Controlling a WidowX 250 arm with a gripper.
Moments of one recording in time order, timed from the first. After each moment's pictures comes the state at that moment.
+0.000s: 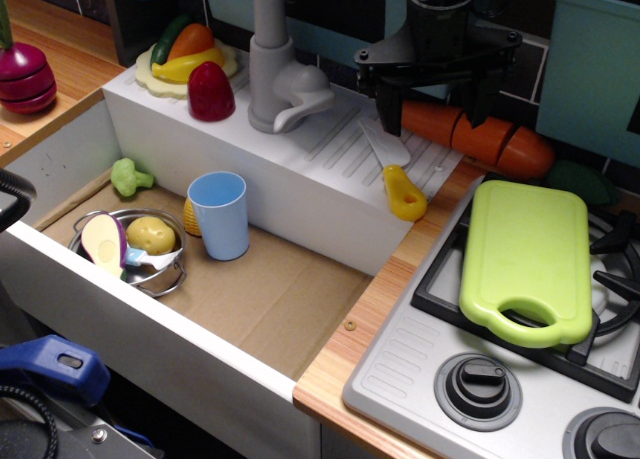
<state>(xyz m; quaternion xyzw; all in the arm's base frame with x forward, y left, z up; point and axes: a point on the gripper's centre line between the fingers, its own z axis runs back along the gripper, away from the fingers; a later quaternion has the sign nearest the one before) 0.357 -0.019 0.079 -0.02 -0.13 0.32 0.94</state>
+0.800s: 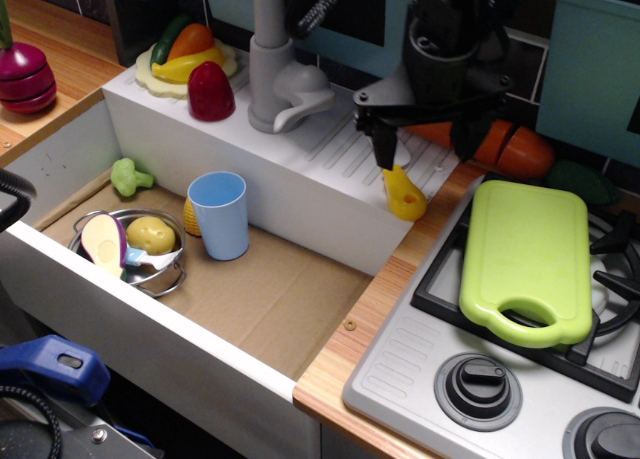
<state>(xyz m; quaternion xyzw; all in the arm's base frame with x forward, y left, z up) 0.349 -0.025 0.048 0.01 -0.14 0.35 0.93</state>
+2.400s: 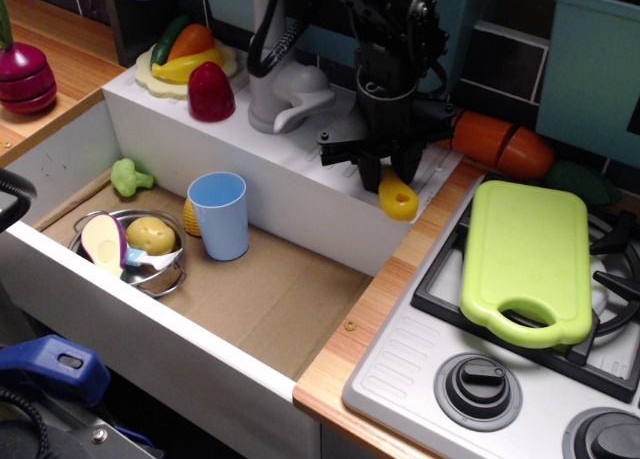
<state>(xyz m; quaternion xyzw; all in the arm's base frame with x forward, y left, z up) 0.351 0.001 0.008 -0.01 -0.12 0.38 0.92</state>
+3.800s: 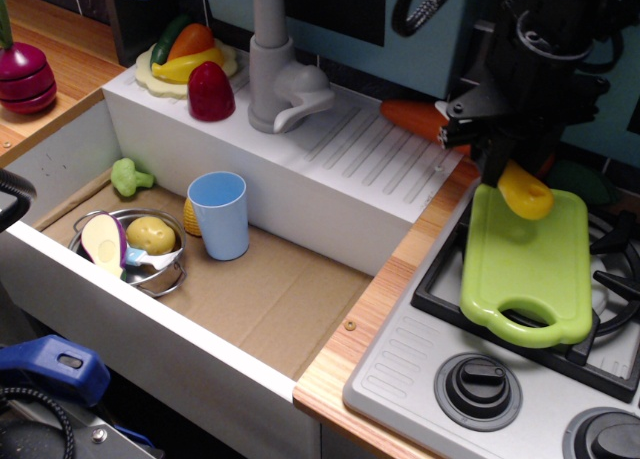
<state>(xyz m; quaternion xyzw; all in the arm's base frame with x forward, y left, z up) 0.341 -0.084 0.074 0.01 -0.10 0.43 0.90</state>
